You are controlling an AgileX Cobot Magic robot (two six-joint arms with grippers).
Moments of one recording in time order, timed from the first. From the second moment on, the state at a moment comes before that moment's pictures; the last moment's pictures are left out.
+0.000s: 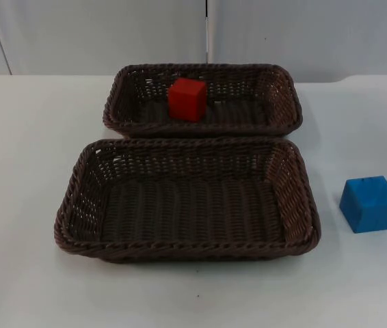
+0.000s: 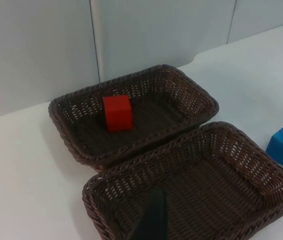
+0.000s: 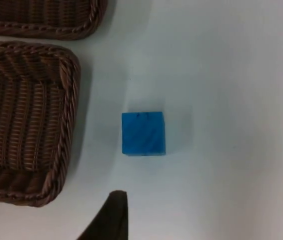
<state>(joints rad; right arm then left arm) 0.12 1.22 -1.09 0.12 0.96 -0.05 -0.34 0.56 -0.60 -0.40 0.55 0.39</state>
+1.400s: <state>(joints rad) 0.33 1.87 -1.12 -0.02 0.55 0.09 -0.34 0.56 -0.60 -0.40 0.55 0.39</state>
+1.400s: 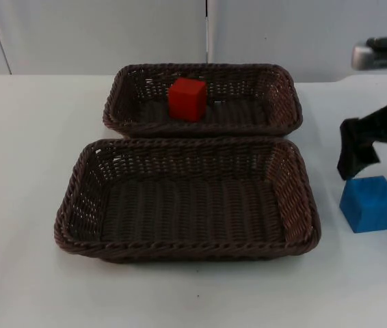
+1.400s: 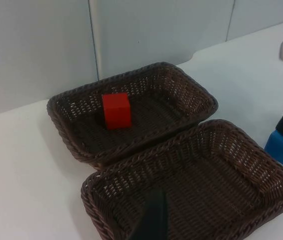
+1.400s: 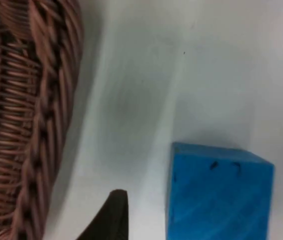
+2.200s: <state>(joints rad) 0.33 2.04 -1.12 -0.02 0.46 0.09 -0.34 0.56 -0.60 -0.41 0.55 0.39</state>
